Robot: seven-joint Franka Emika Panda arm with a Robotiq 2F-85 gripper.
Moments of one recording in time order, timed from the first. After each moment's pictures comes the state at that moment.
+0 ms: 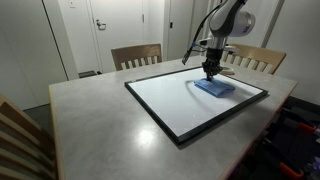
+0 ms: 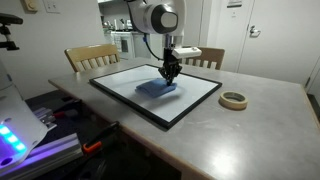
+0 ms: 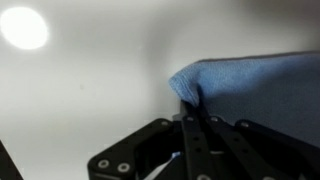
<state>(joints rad) -0.28 0.48 0.07 -2.20 0.00 2.64 -1.55</state>
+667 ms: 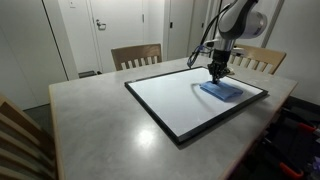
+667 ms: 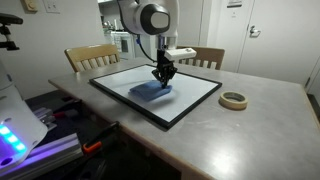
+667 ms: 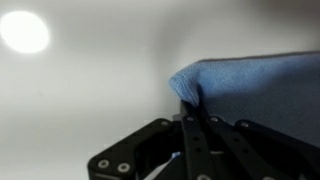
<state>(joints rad) -0.28 0.40 0.06 -2.35 0.00 2.74 -1.55</state>
